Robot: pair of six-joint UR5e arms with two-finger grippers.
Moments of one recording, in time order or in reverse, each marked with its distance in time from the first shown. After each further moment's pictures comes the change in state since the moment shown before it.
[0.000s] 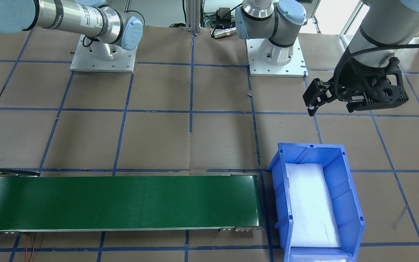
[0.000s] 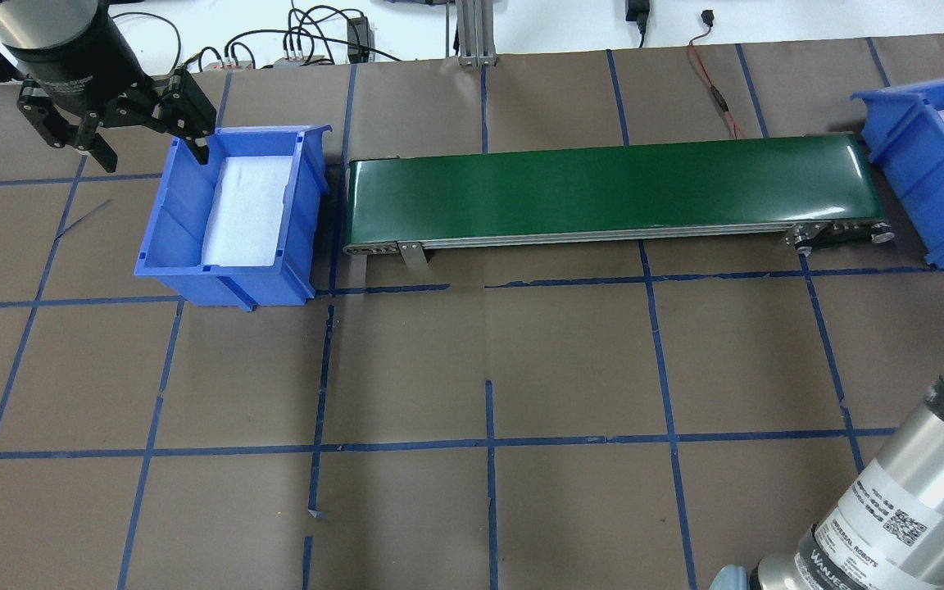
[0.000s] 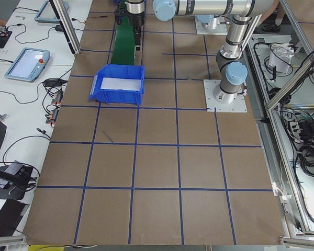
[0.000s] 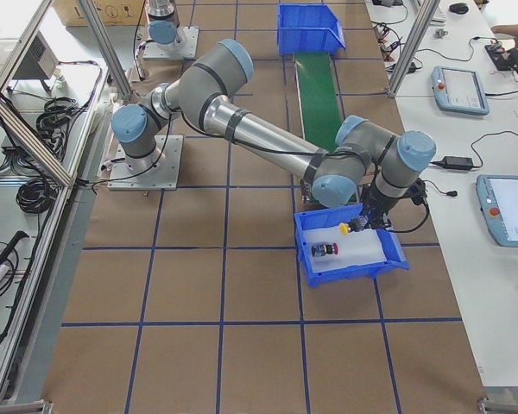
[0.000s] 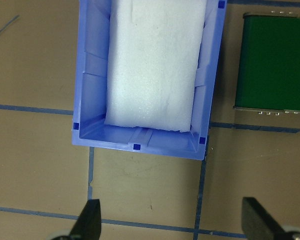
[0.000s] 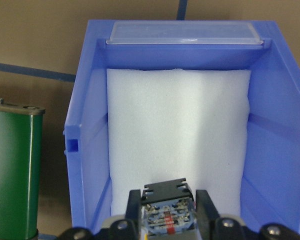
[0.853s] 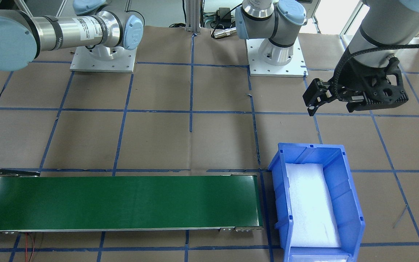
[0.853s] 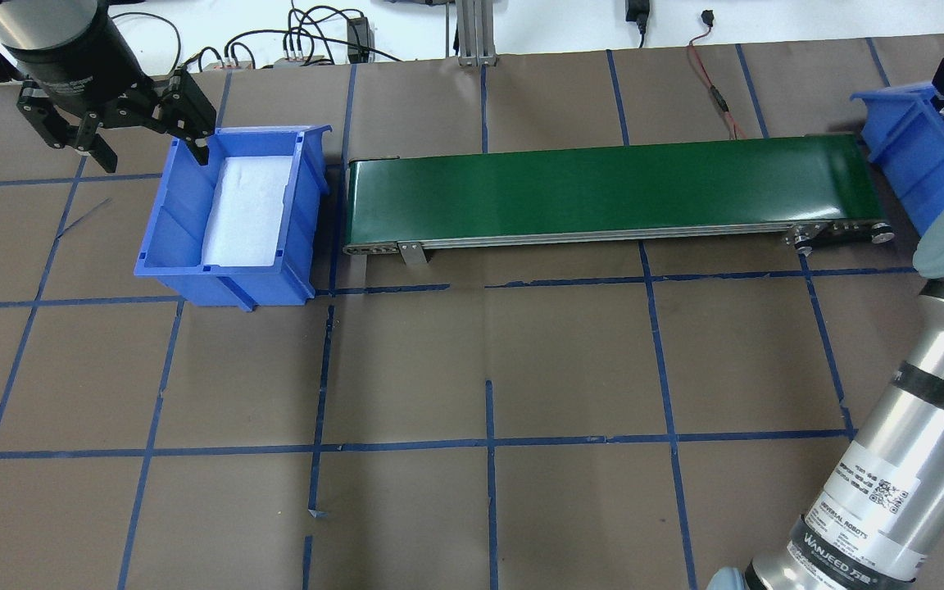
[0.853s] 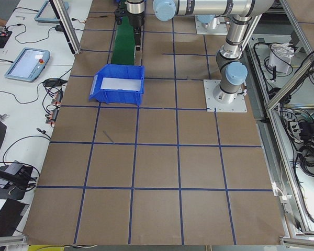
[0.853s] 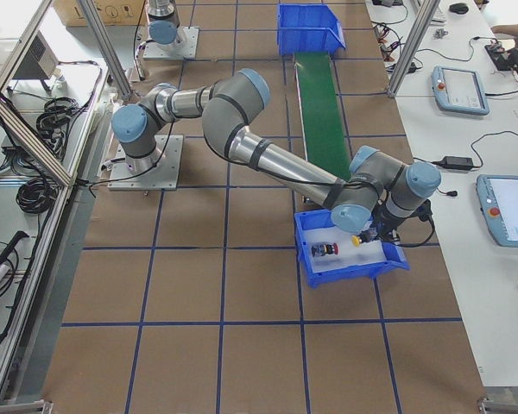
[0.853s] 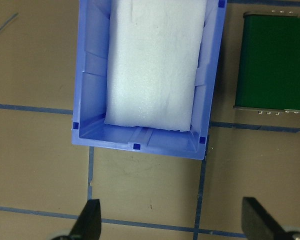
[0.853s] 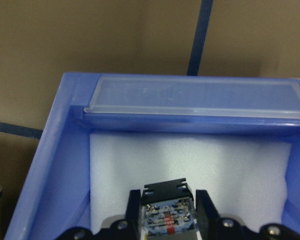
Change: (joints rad) left arm 0.000 0.001 0.000 -0.001 0.000 0.000; right arm 0.021 0.180 -0.146 -0.022 0.041 -0.006
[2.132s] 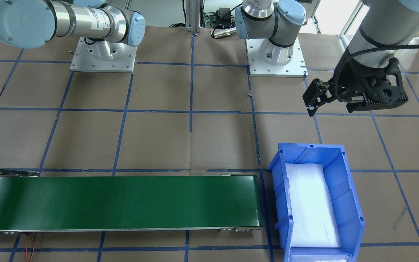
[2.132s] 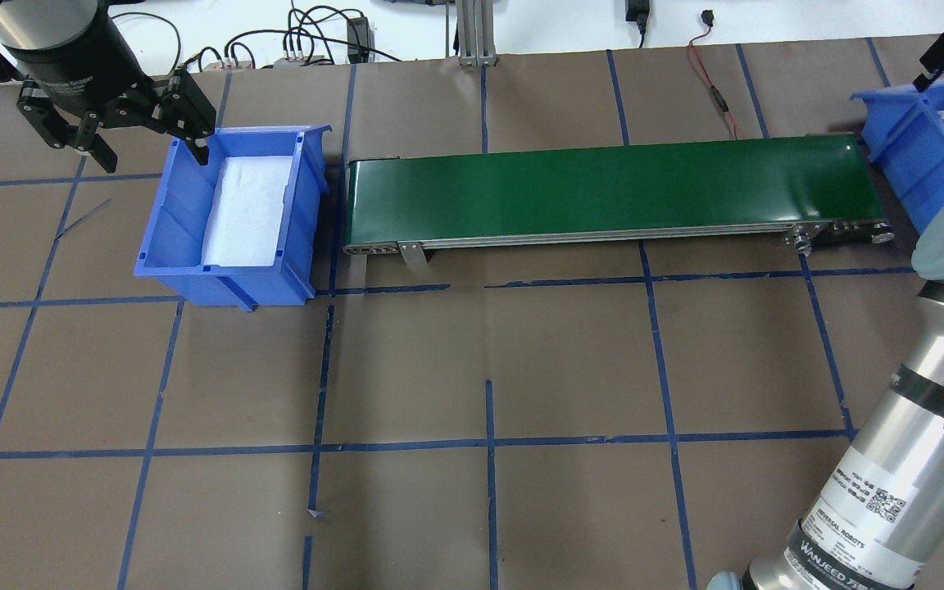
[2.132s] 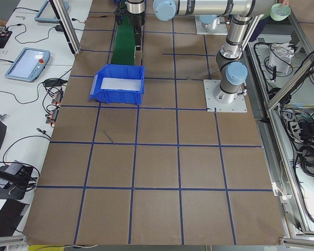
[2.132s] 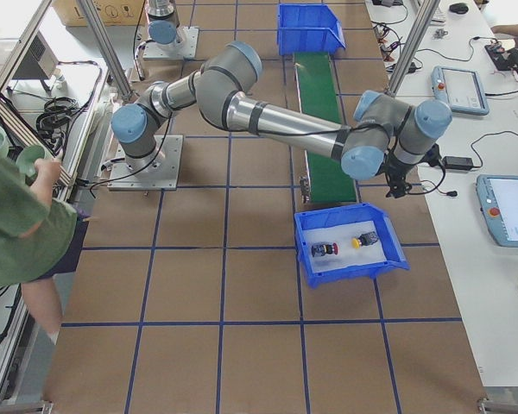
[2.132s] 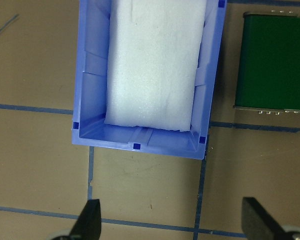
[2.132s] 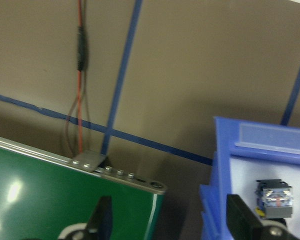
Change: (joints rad) left arm 0.000 0.000 0.000 0.000 0.000 0.000; right arm 0.152 -0.160 0.001 0.158 0.068 0.060
